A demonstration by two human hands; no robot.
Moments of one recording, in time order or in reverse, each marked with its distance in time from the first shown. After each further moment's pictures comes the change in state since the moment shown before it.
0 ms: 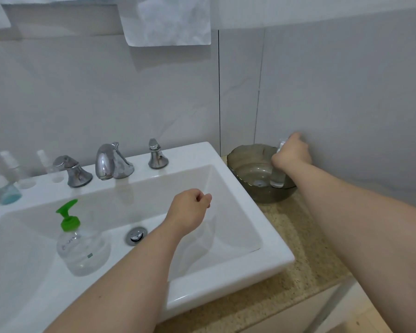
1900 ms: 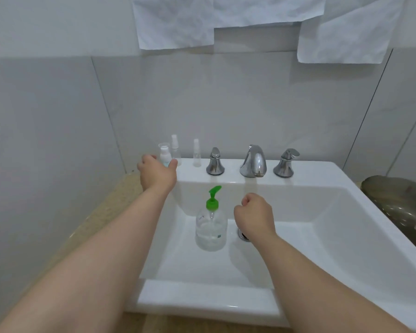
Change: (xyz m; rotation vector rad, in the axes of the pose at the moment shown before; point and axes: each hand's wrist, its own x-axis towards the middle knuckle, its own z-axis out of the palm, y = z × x) left_hand -0.026 -0.164 -0.285 -0.050 0.883 -0.417; right_hand -0.280 -0.165 0.180 0.291 -0.539 -0.362
